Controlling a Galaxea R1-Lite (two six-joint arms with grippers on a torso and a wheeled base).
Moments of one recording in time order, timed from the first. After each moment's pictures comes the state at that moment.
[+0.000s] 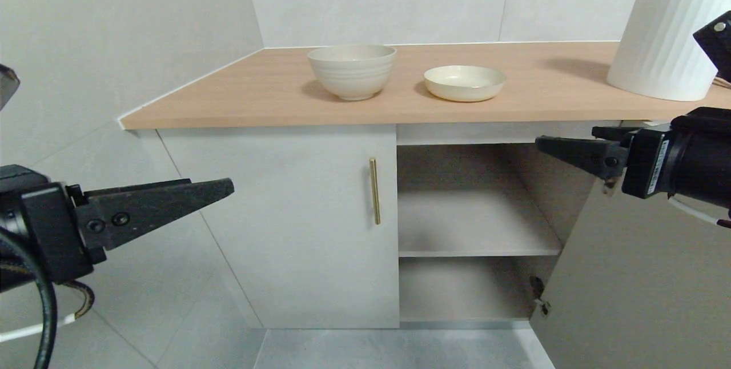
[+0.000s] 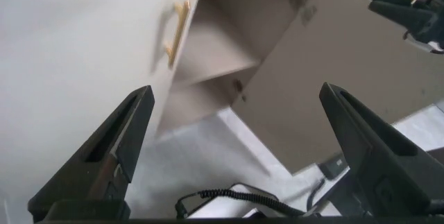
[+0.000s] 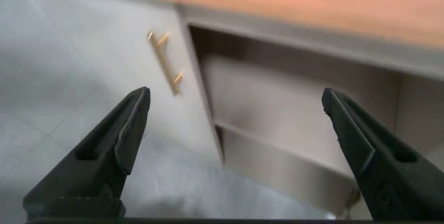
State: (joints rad) left arm -0.37 1.07 -0.81 -0.09 -0.32 -0.32; right arm 0.56 1.28 -0.92 -0.25 -0.08 0.09
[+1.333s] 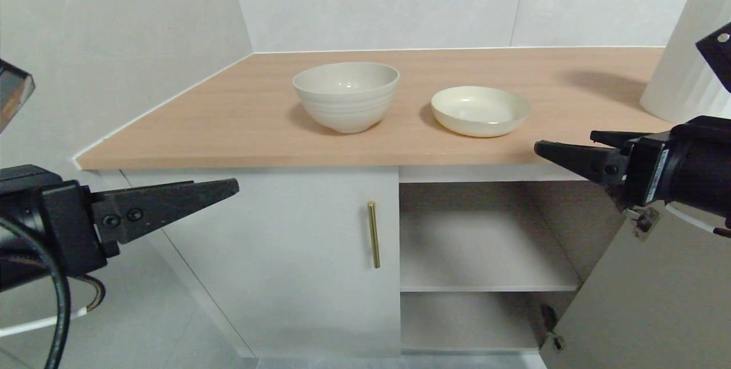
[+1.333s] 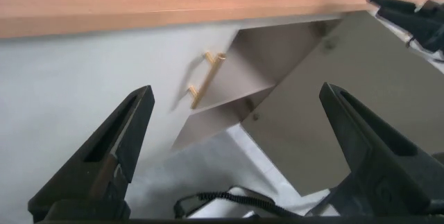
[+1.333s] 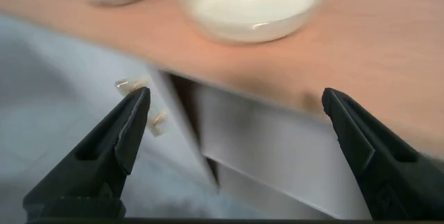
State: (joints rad) left arm -0.36 1.08 -0.80 -0.09 -0.32 -0.32; right arm 0.57 1.26 -0.86 -0.32 -0.07 0.09
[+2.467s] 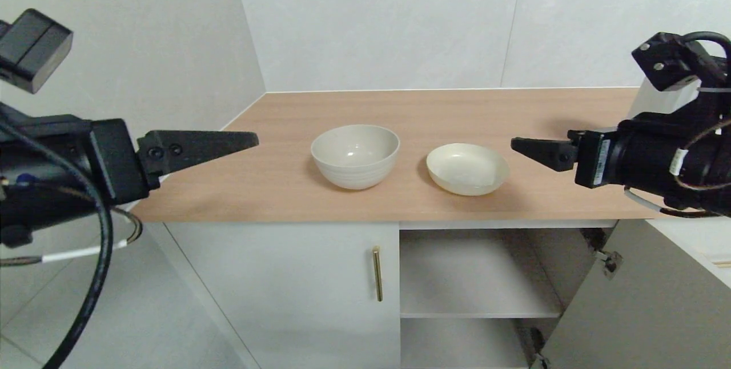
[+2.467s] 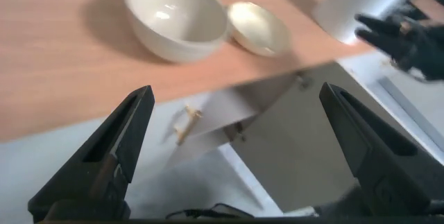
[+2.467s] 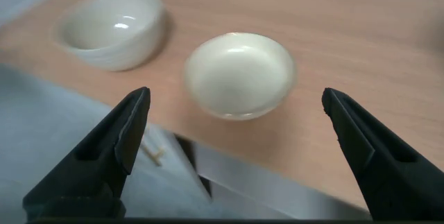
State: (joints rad) left arm -0.35 1.23 -0.98 -0.04 -0.26 -0.36; right arm 0.52 1.42 -0.95 -0.32 -0.10 0.09
